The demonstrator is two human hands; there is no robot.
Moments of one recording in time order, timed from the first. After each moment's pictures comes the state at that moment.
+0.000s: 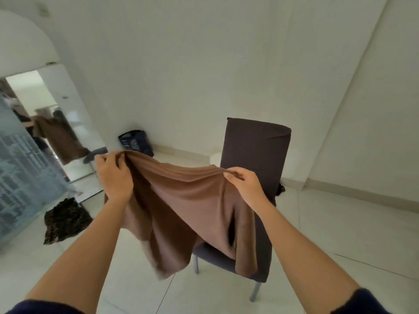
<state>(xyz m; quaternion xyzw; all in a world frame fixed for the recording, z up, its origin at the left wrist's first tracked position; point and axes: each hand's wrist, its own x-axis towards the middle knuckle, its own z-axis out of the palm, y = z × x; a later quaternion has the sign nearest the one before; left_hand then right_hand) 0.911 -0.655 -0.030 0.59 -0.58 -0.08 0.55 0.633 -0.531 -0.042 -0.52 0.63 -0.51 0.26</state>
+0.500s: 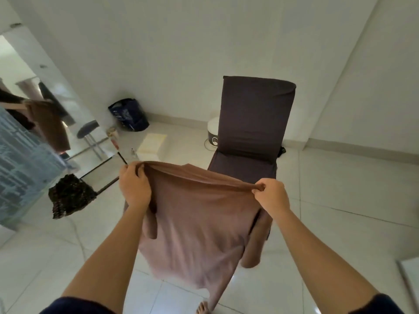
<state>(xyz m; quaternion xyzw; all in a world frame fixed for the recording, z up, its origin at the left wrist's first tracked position) 0.883 -0.633 -0.128 0.64 -0.61 -0.15 0.44 0.596 -0.485 -0.149 -0.40 0.85 -0.30 0.17</state>
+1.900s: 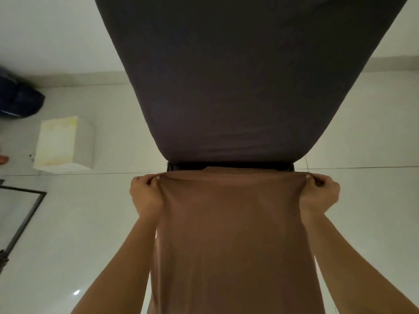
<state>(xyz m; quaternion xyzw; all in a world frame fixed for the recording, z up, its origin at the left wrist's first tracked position) 0.558 -0.997 -0.455 0.67 -0.64 -0.33 0.18 0.307 -0.765 -0.454 0.11 0.88 -0.45 0.04</state>
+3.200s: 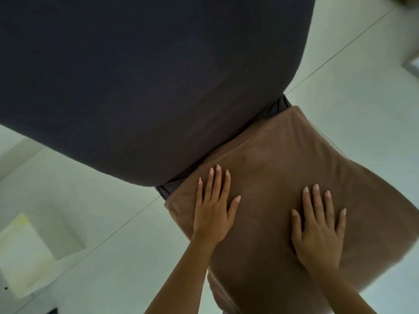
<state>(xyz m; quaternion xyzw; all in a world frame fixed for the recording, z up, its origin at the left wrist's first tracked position) 0.542 -0.977 -0.570 0.01 -0.99 -0.08 -0.10 0.553 -0.756 -0.553 0.05 0.99 -0.08 0.09</state>
